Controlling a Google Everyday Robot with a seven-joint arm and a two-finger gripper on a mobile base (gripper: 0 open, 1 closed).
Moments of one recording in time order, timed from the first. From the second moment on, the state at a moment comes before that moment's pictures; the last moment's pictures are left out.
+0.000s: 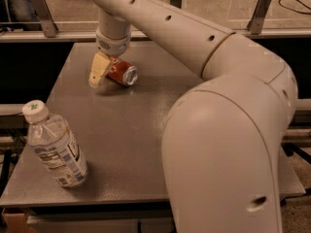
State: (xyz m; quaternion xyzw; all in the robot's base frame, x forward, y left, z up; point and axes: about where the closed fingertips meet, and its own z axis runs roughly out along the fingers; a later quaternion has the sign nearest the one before) arm 0.699 0.132 0.842 -0.53 0.83 0.04 0.16
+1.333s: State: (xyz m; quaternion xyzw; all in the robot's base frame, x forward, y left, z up) arm 0.713 0.116 0.883 -0.52 0.83 0.06 0.21
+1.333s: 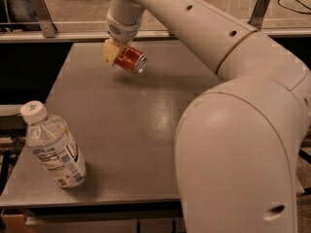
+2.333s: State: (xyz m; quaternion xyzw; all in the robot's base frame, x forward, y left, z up) arm 0.692 0.040 0.957 -0.54 0.72 0.23 0.38
